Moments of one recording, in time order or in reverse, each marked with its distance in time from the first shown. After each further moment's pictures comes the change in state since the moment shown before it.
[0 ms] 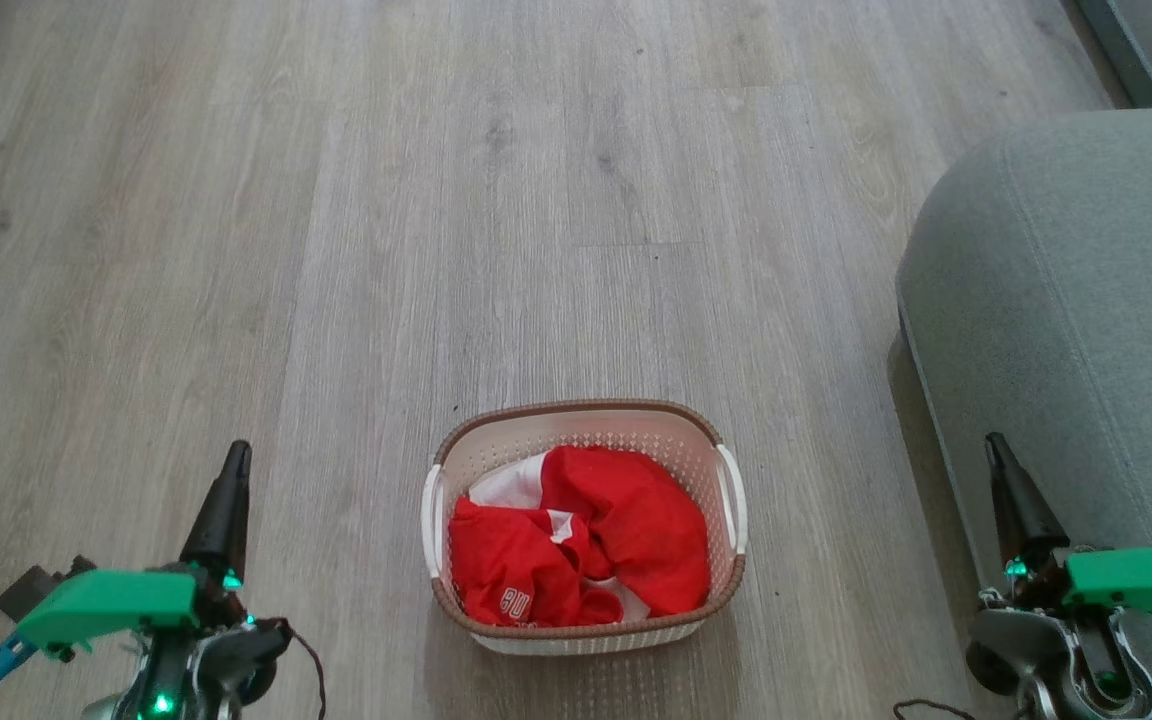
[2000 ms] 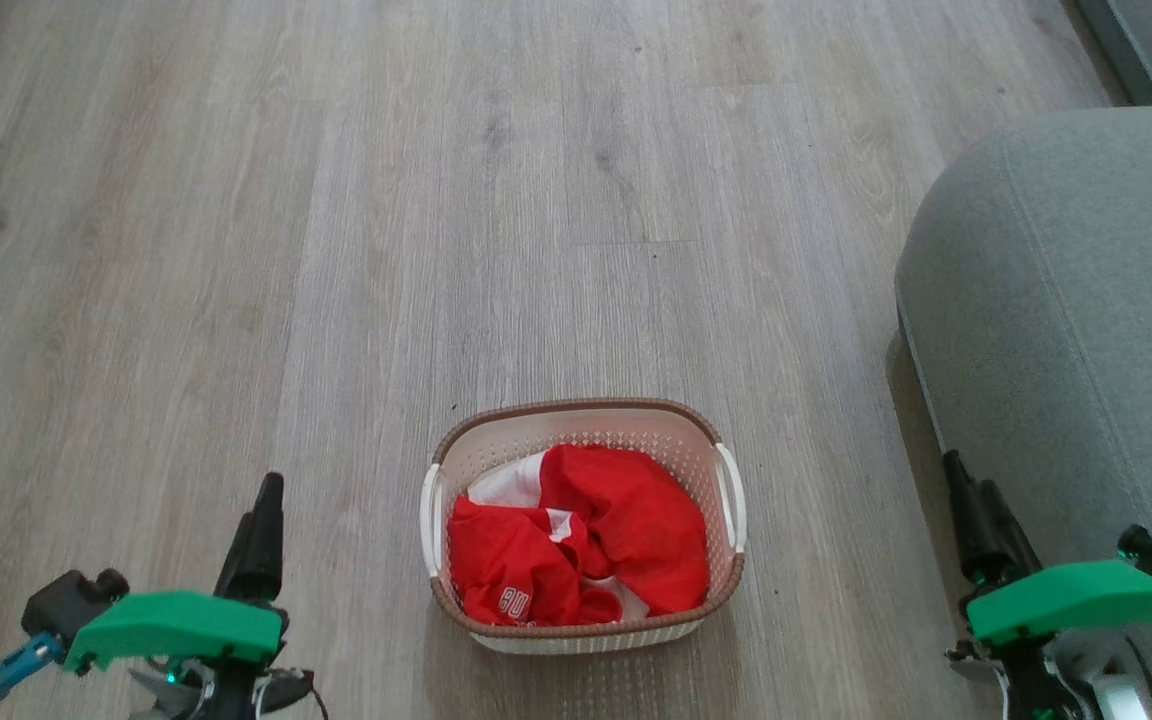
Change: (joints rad) left arm 0.043 -0.006 -0.051 0.031 0.499 0.053 -0.140; right arm 0.043 -0.014 0.067 0.001 -0.677 0.000 -0.137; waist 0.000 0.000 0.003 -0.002
